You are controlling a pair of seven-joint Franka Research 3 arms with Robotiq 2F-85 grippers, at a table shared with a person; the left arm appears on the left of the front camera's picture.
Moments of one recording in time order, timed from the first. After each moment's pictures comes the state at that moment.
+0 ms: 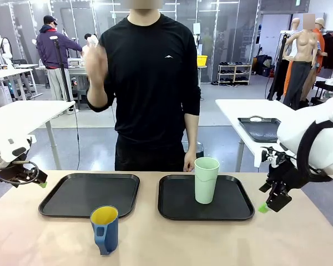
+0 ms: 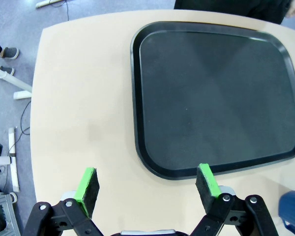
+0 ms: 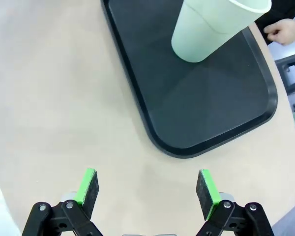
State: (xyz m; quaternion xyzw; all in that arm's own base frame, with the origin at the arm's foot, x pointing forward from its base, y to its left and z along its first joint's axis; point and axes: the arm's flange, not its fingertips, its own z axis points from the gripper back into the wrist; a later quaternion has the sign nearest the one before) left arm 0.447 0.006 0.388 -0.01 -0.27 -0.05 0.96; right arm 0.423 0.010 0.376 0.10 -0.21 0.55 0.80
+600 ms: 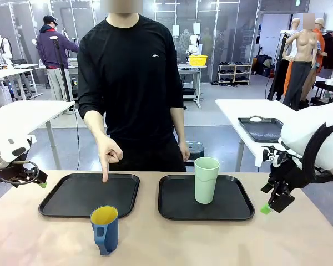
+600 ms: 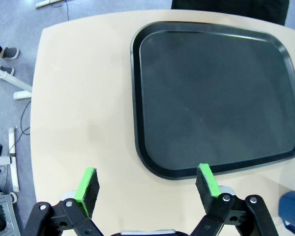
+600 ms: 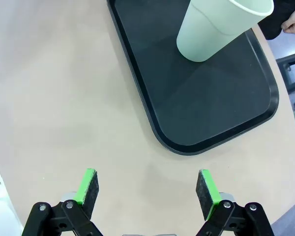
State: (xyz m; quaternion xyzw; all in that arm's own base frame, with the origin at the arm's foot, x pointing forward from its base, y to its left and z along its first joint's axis) left arm 0.447 0.006 0.388 -0.01 -0.27 -0.05 0.96; right arm 0.417 0.010 0.381 0.10 -0.21 0.55 0.80
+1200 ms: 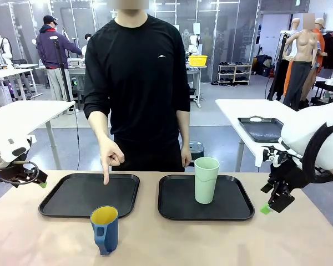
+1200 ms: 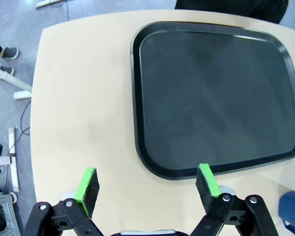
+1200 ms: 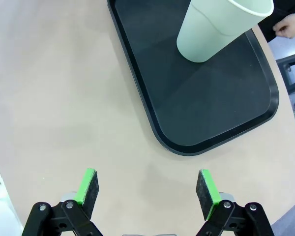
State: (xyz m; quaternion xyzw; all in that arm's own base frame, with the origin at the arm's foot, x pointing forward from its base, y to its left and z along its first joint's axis) left arm 0.447 0.006 0.388 -0.01 -0.27 -0.05 0.96; right arm 0.417 0.010 0.381 0.11 -0.21 0.55 0.80
